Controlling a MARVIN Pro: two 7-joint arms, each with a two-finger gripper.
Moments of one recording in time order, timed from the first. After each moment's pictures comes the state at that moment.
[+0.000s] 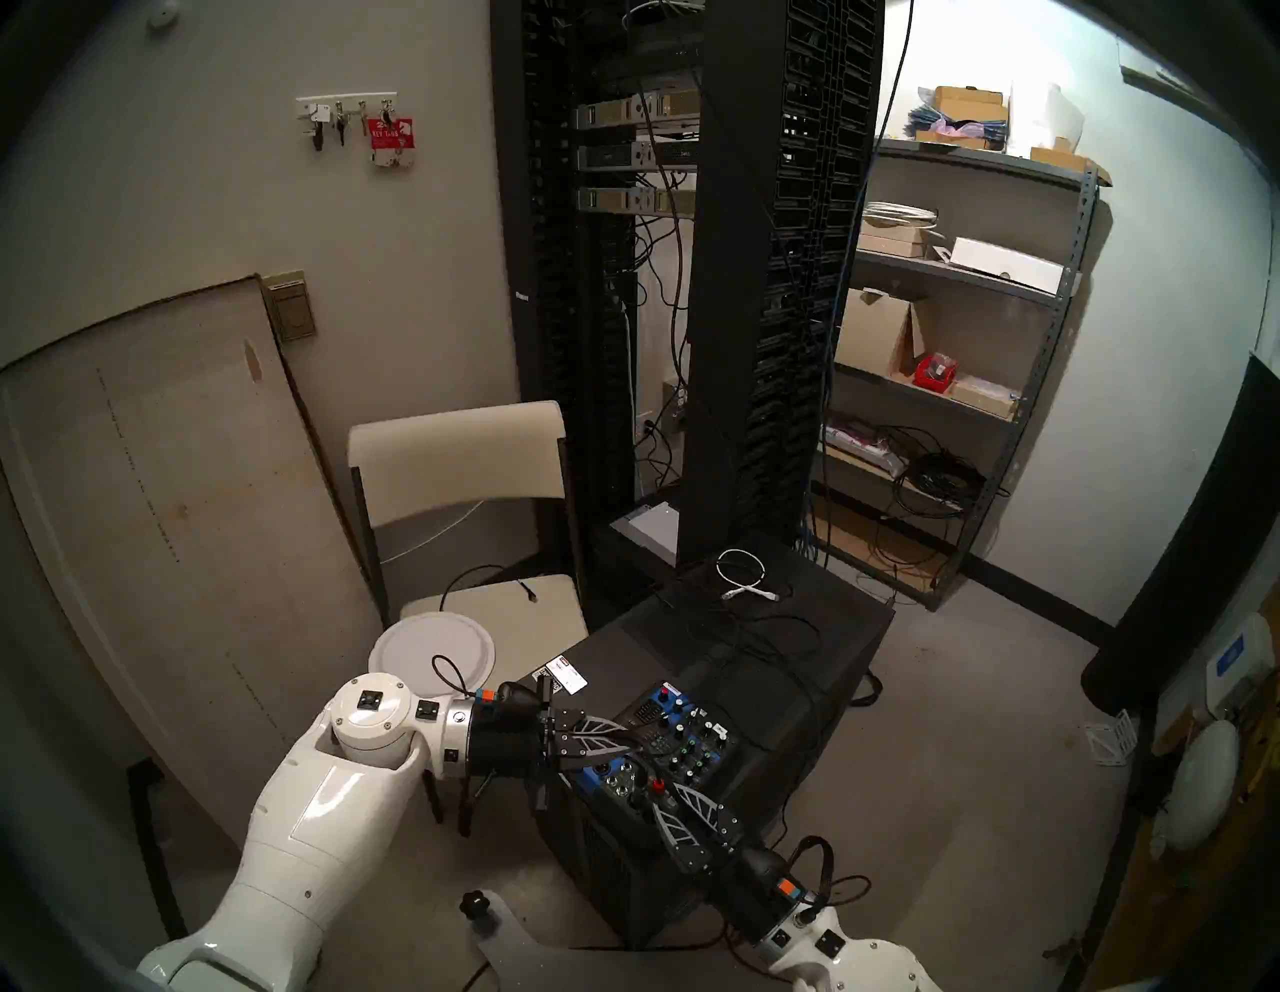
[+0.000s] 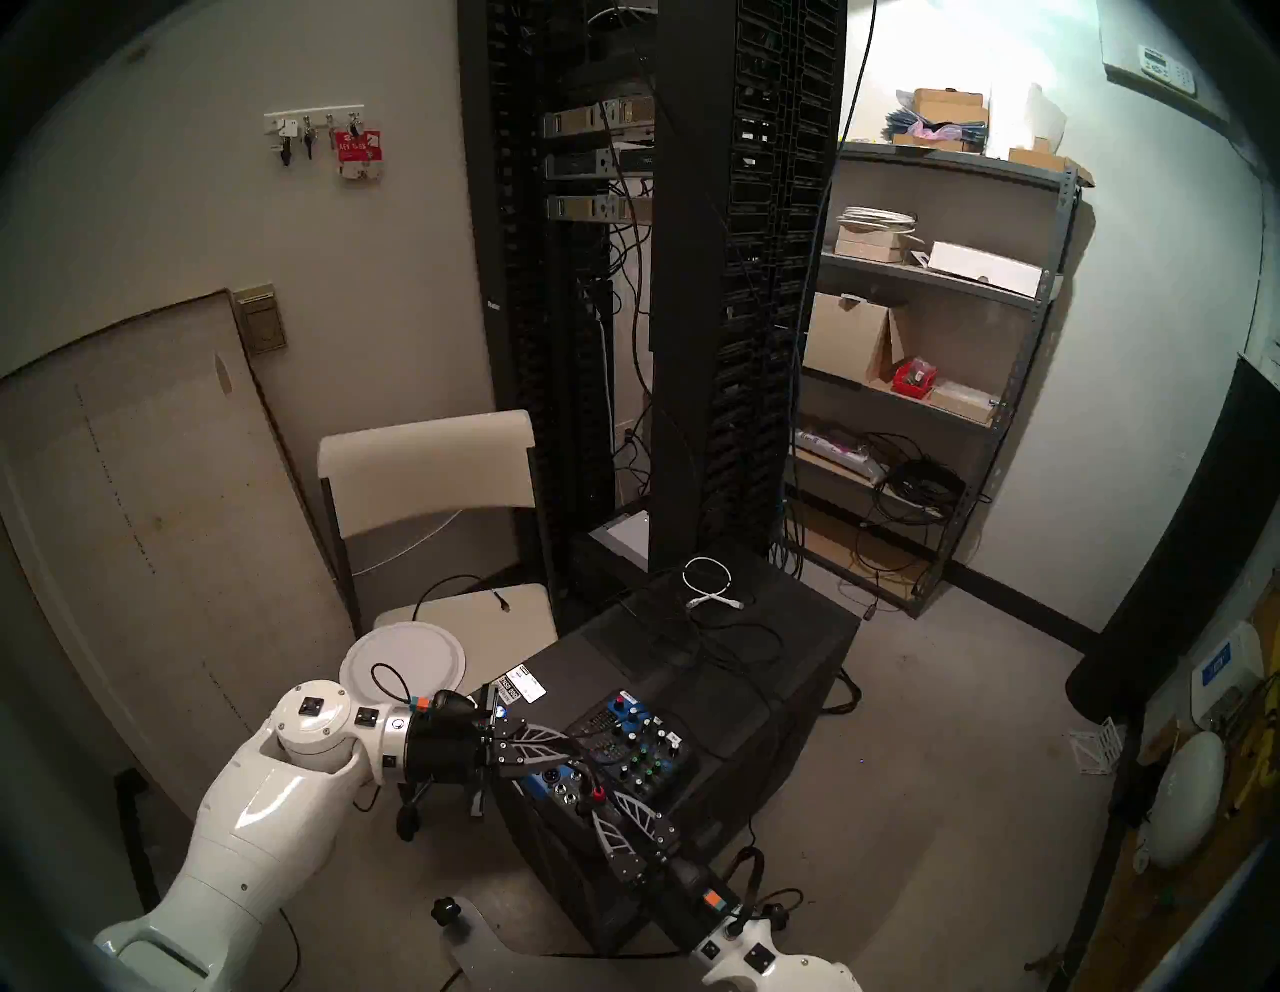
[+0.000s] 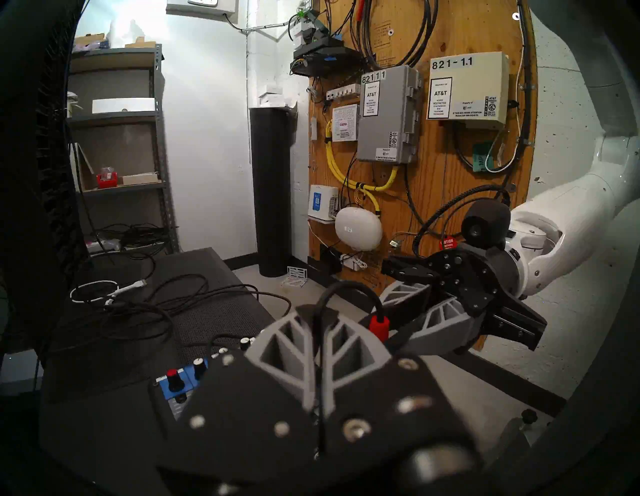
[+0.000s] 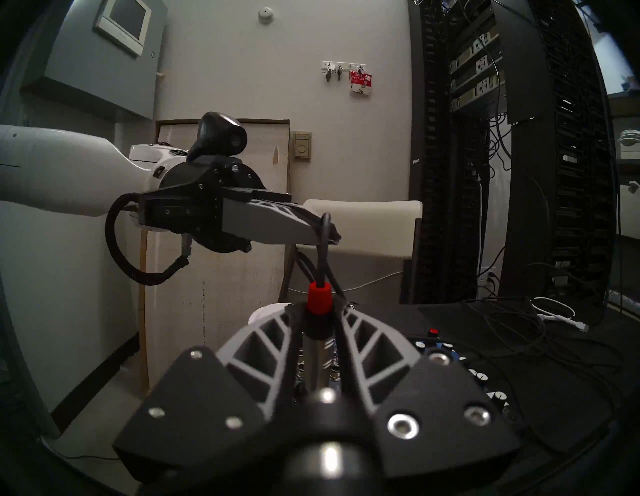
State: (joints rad) left arm 1.55 -1.23 -1.45 -1.42 -0.20 -0.13 -1.39; right arm -2.14 -1.52 1.46 -1.64 -0.04 -0.58 0.59
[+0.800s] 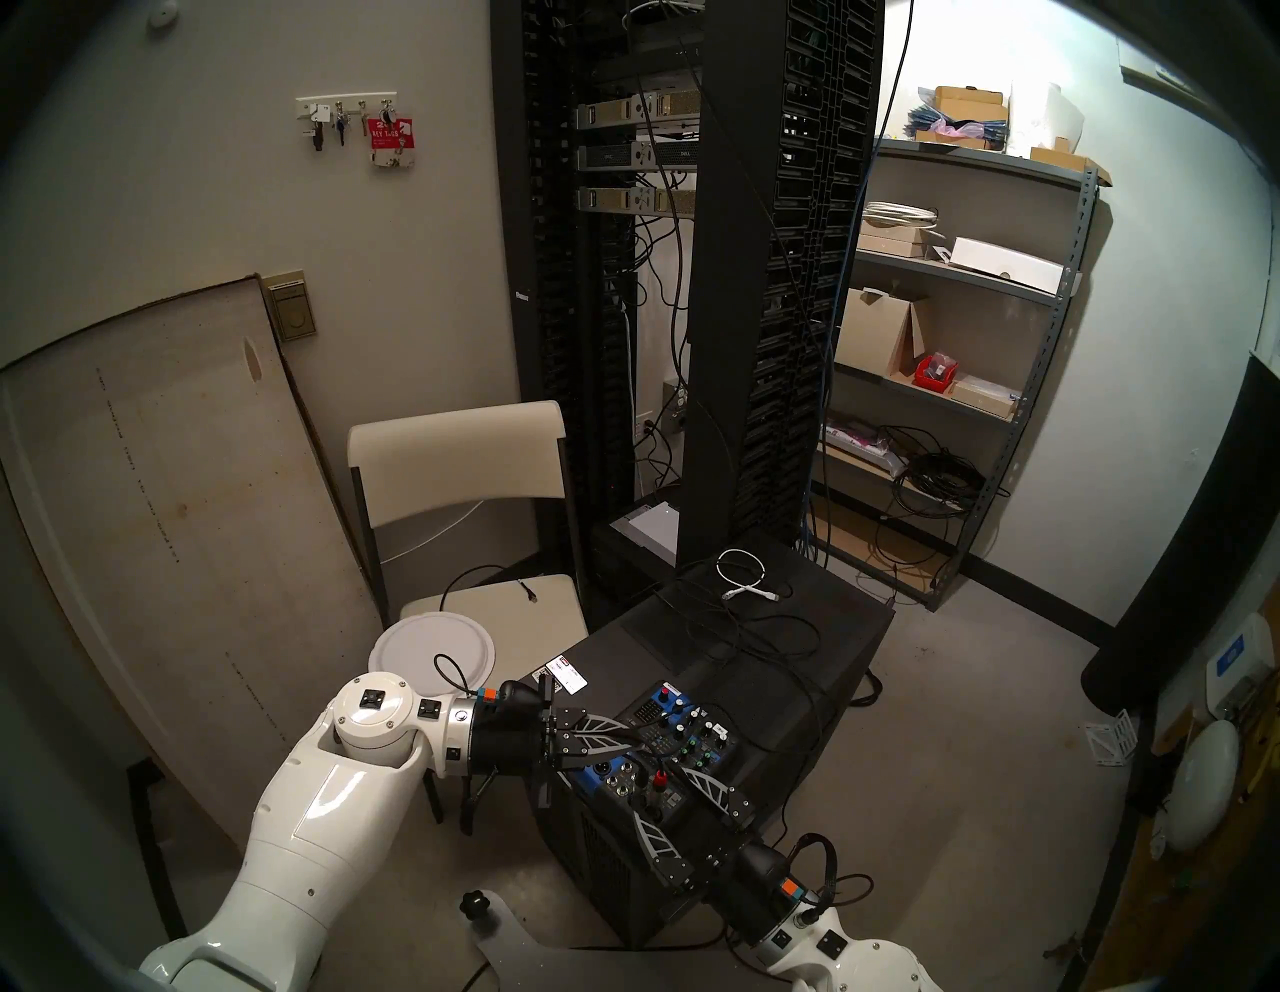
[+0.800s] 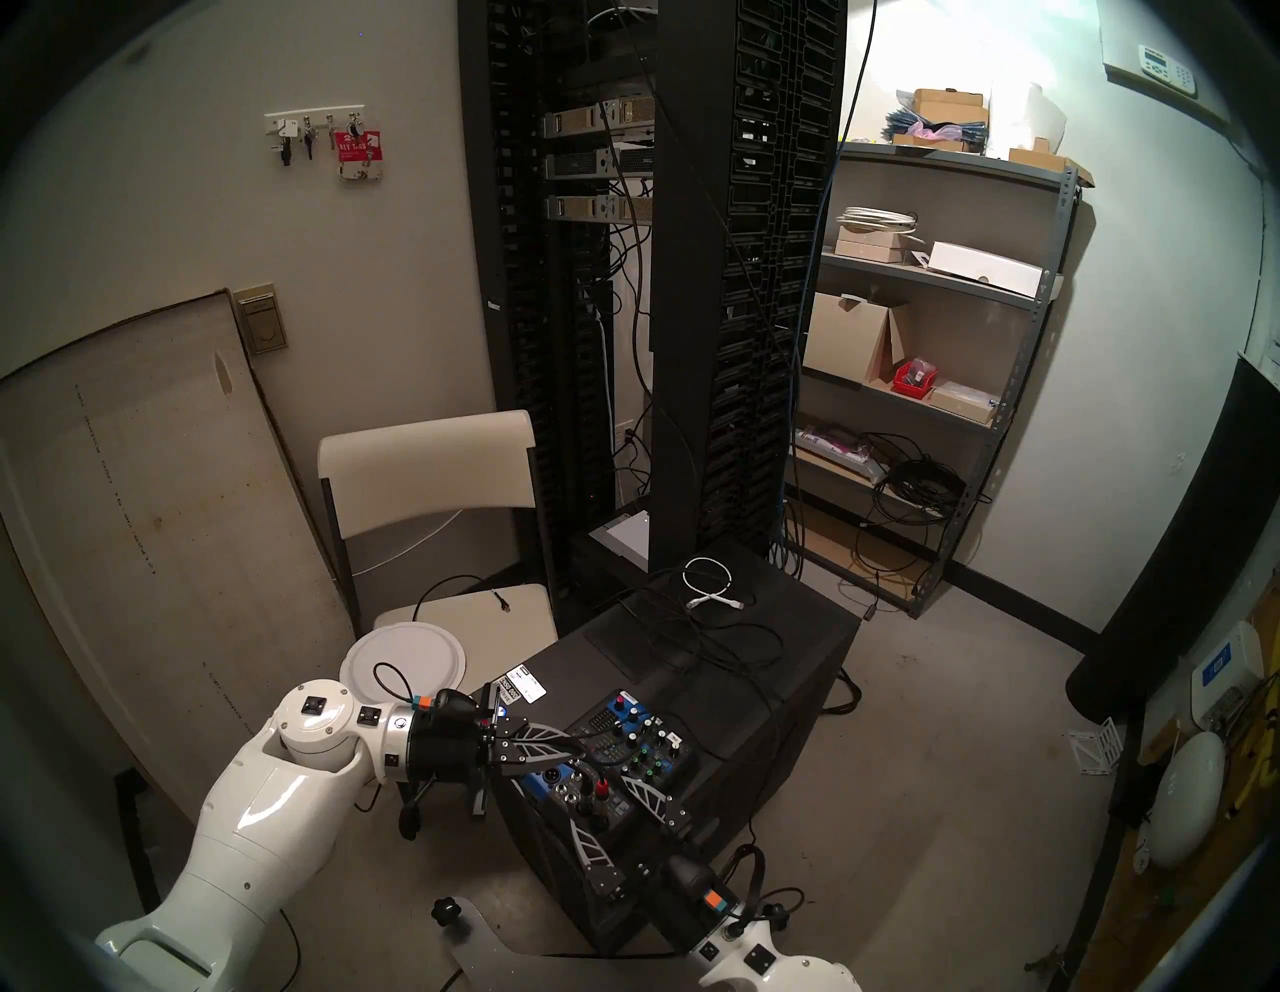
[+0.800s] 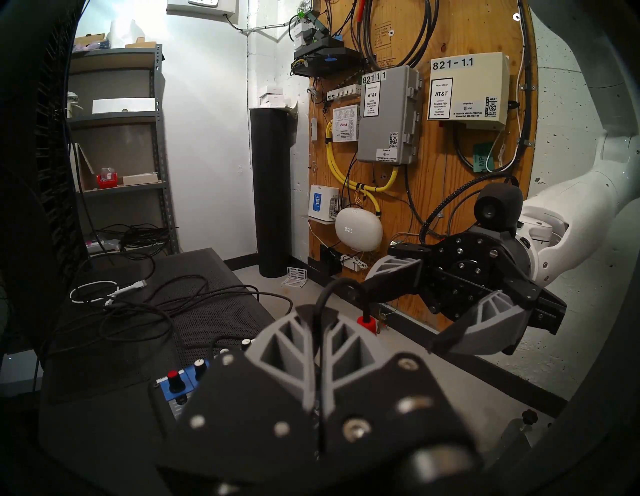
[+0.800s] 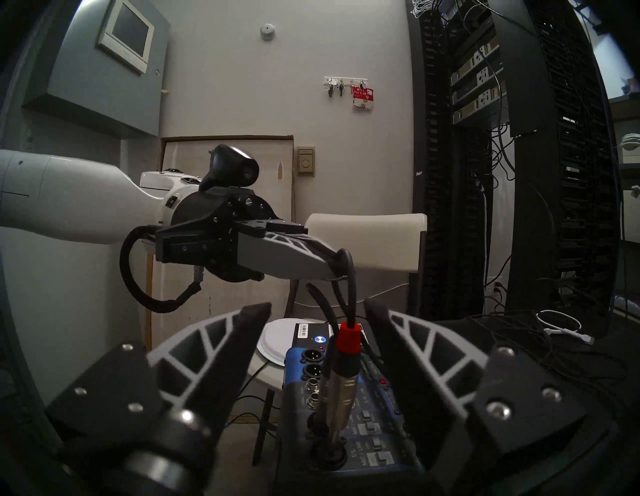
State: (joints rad) left arm 1.55 -1.23 -1.45 -1.41 -0.20 -0.13 -1.39; right arm -2.16 -1.51 1.44 -1.69 0.00 -0.58 0.59
